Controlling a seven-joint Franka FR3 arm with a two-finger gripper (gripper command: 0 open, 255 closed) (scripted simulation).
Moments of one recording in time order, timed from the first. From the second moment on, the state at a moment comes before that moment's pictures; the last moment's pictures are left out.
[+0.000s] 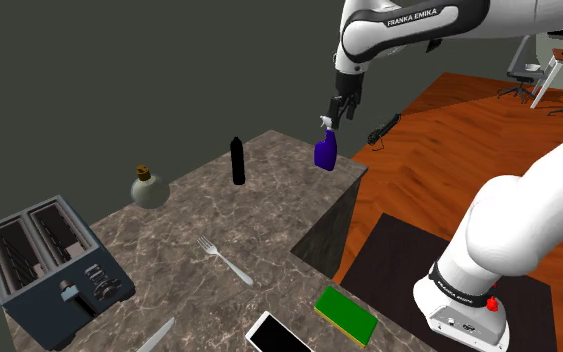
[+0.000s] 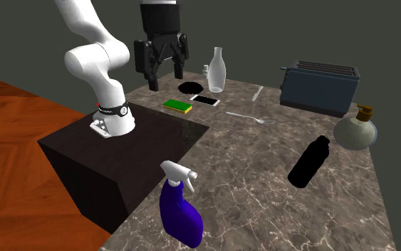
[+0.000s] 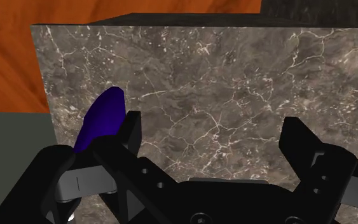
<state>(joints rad) -0.04 -0.32 -0.25 -2.18 -0.10 1.88 -0.20</state>
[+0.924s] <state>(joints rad) -0.13 0.20 -0.39 -1.74 0.08 1.95 -0.49</state>
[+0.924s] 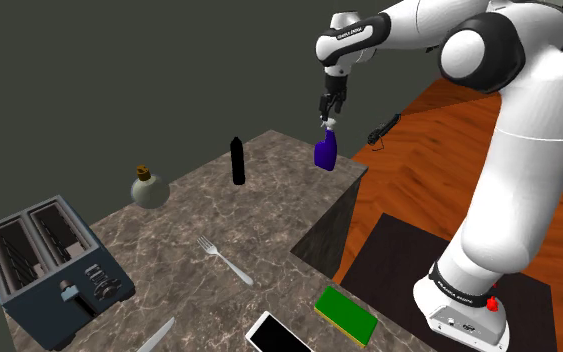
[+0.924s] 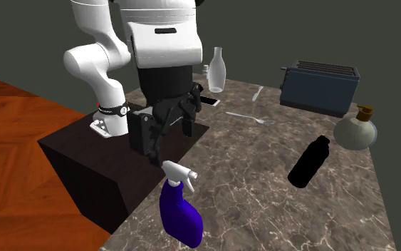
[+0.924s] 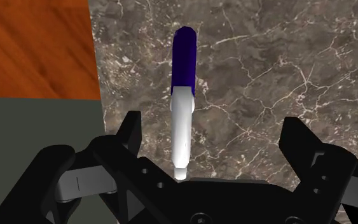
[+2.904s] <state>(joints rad) -0.16 0.29 -0.39 -1.70 0.12 1.99 -0.54</state>
